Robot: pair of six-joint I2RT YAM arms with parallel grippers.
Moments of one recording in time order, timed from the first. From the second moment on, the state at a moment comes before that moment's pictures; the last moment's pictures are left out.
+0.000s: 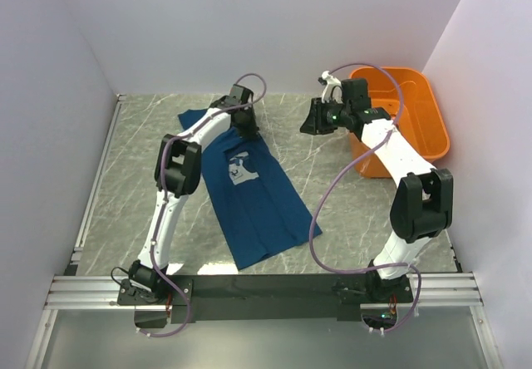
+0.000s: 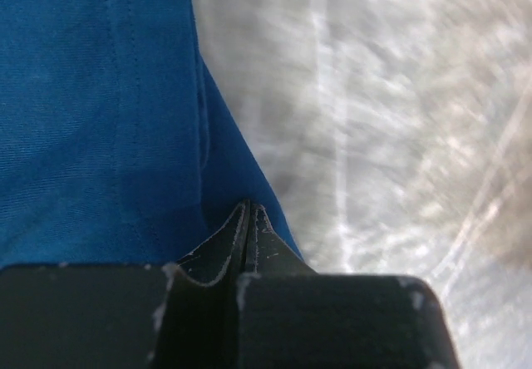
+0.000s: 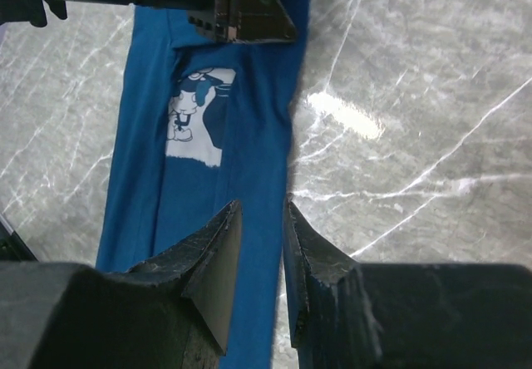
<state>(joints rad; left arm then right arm) -0.40 2.50 2.17 -0.59 0.15 -0.60 0.21 1.71 1.46 -0.43 -0.54 0.11</state>
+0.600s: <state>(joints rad) -0.43 2.09 1.86 -0.48 0.11 -0.43 0.20 1.53 1.39 -0.58 -0.62 -0.38</state>
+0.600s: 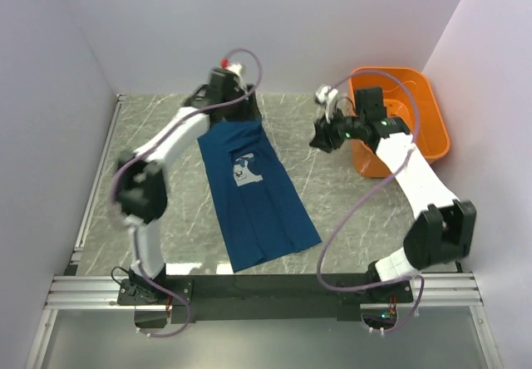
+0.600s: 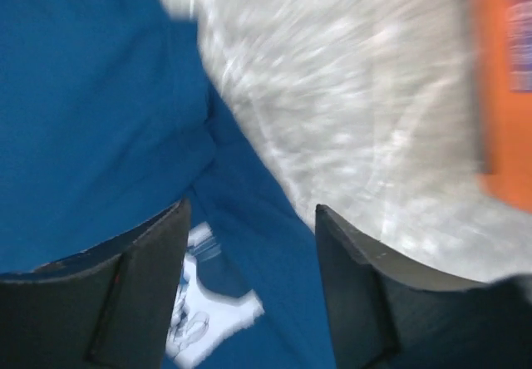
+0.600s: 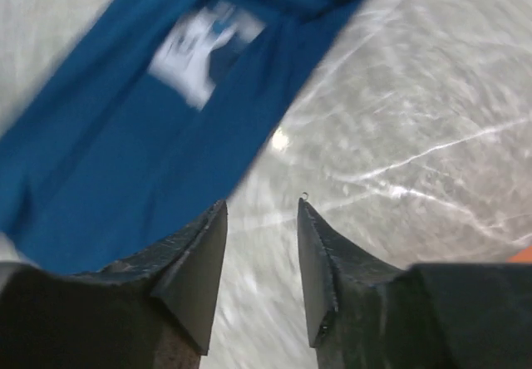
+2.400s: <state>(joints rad) -1.37 1.41 0.71 -0.46 -0.26 -0.63 0.29 1.36 0.87 -1.28 -0.74 -1.84</state>
